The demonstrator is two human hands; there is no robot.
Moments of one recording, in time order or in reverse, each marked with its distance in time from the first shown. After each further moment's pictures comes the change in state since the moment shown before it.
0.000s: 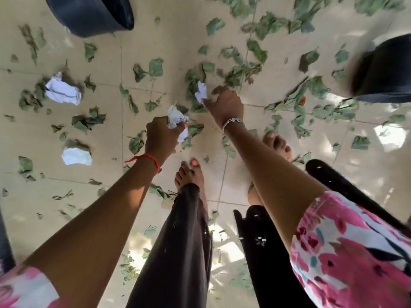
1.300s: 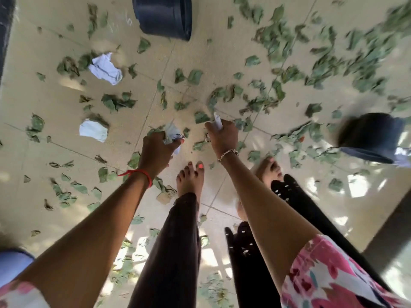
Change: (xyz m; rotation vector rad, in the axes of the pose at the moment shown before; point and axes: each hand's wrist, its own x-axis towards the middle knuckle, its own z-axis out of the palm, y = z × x) left_hand -0.058 -0.044 -0.049 -0.185 0.024 -0.046; right_hand -0.074 -0.057 0.019 0.447 0.052 0.037
